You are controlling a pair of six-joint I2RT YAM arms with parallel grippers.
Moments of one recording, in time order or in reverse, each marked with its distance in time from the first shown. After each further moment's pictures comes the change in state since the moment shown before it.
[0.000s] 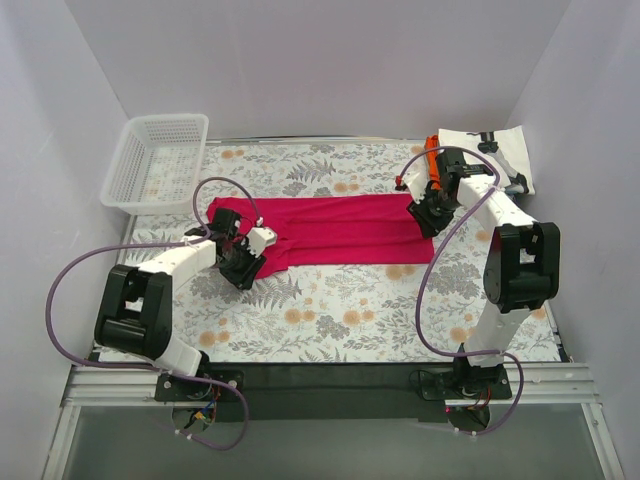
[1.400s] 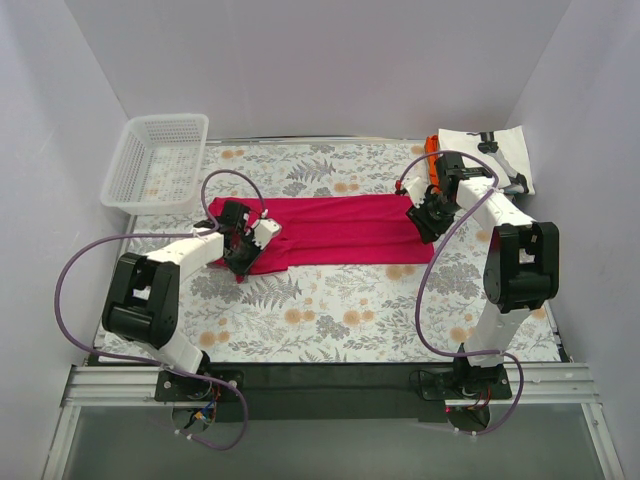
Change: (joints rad) left arm -0.047 0.074 0.059 0.079 -0.135 -0.041; right arm 0.000 0.000 -0.030 -0.005 0.000 -0.001
